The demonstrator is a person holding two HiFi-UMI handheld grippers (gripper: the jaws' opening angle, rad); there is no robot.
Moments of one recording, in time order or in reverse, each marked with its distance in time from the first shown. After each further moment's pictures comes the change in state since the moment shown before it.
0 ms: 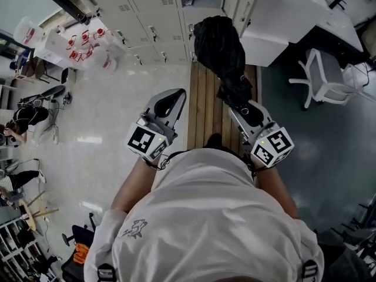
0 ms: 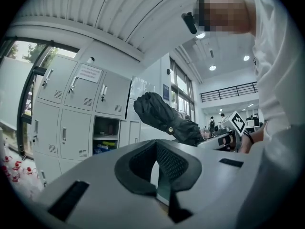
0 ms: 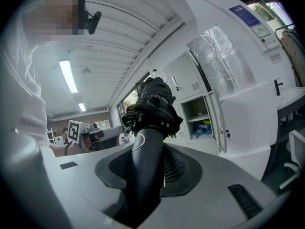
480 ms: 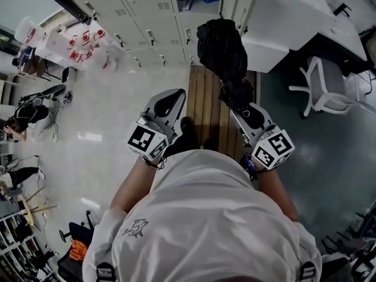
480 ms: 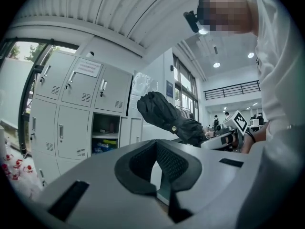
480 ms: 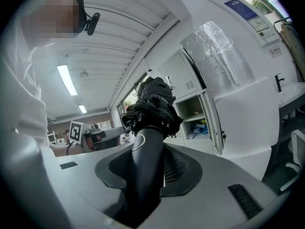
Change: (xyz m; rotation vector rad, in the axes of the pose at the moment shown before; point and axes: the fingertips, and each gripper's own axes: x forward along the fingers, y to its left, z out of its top) left arm 0.069 0.010 -0.007 -0.008 0.027 0.034; right arm 0.002 -0.070 0.016 0.029 0.005 0.022
